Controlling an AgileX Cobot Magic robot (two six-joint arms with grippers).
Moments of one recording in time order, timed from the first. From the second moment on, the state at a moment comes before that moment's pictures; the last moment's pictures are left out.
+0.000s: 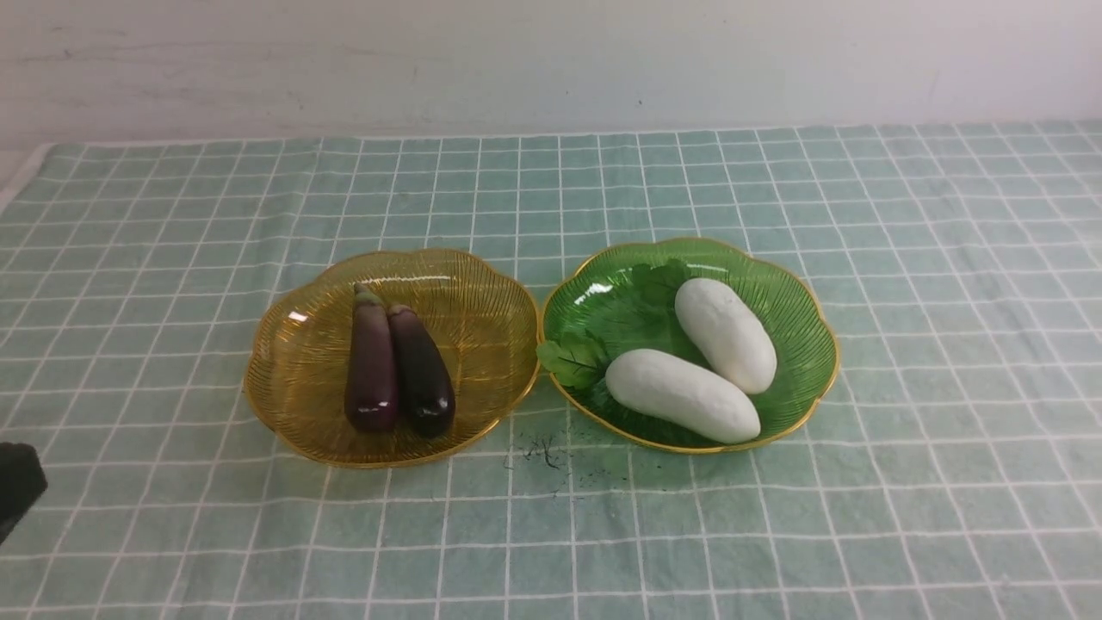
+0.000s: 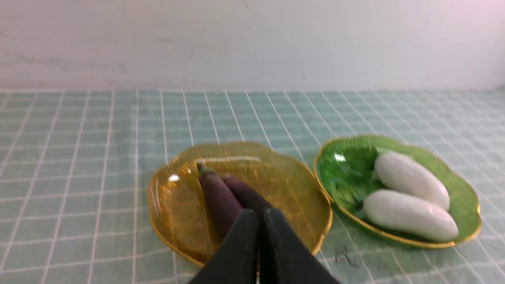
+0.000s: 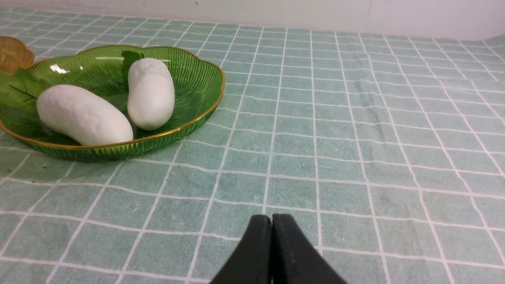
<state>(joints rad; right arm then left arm) 0.03 -0.01 0.02 0.13 0.40 -0.18 -0.04 0.22 -0.47 -0.37 0.52 0.23</state>
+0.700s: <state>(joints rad) 0.03 -0.01 0.02 0.13 0.40 -0.17 -0.04 0.16 -0.27 -0.33 0.45 0.25</state>
